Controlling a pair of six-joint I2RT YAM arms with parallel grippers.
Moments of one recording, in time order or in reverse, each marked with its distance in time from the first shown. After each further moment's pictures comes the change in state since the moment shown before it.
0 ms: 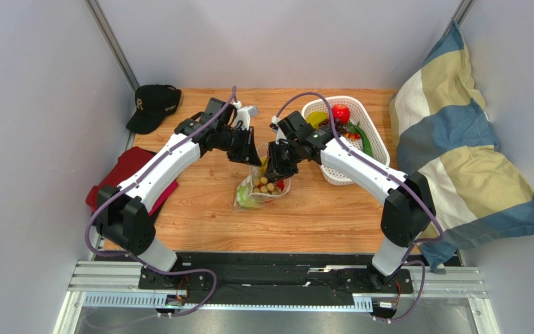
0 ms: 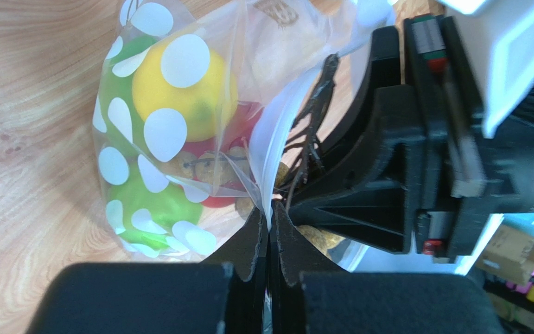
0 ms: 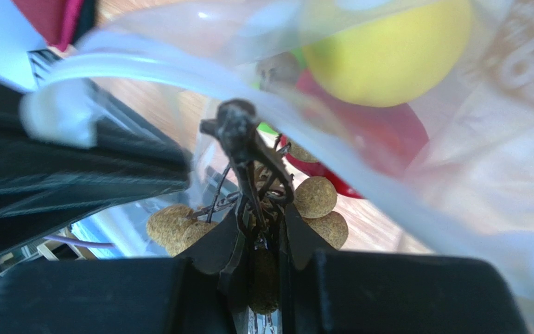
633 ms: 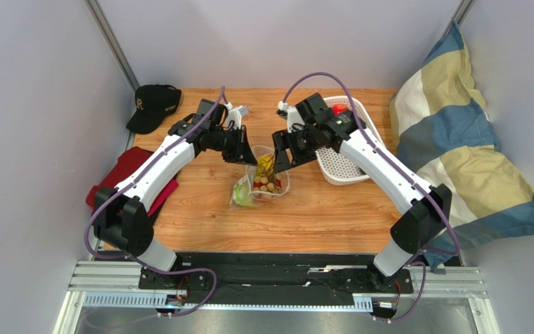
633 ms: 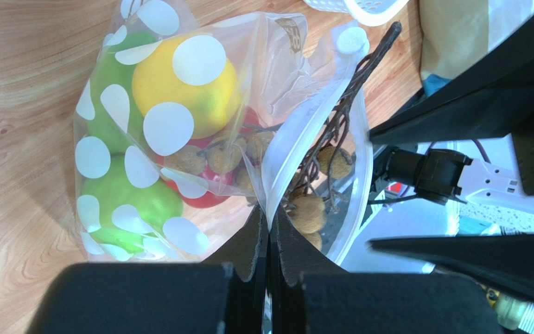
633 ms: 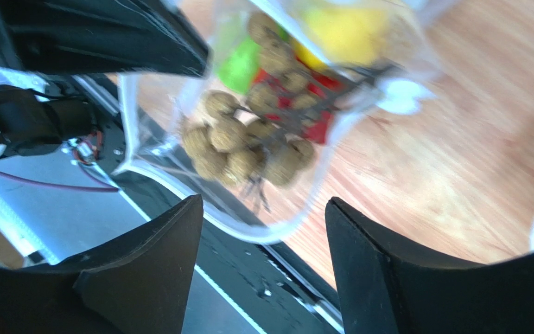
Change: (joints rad) left arm 0.068 -0.019 -0.062 0.047 0.074 -0.076; right arm -0.066 -0.054 0.186 -0.248 0.006 -0.355
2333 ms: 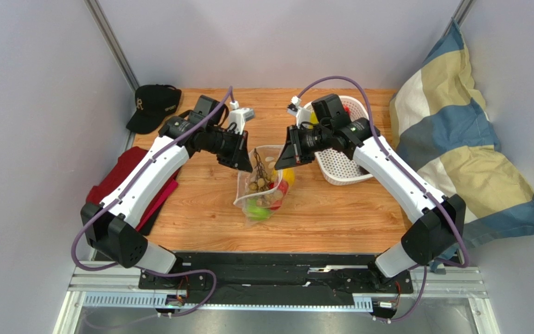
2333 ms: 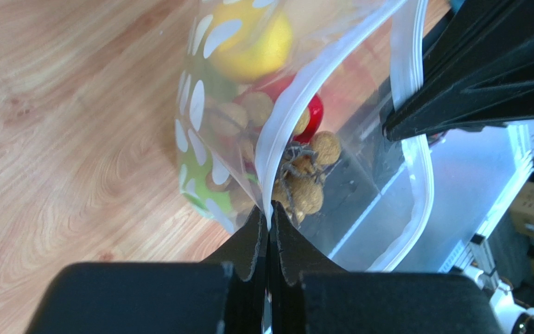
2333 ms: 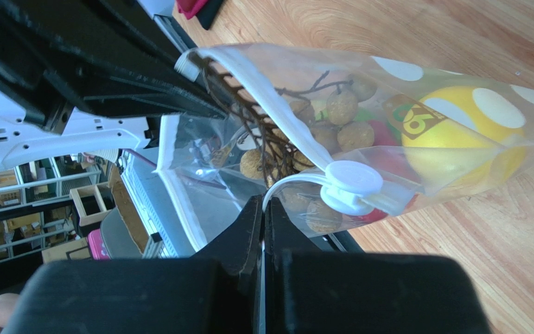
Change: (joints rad) left arm -0.060 -0.078 0.141 -0.280 -0.051 0.237; right arm -0.092 -0.129 -0.174 0.229 -0.336 0.208
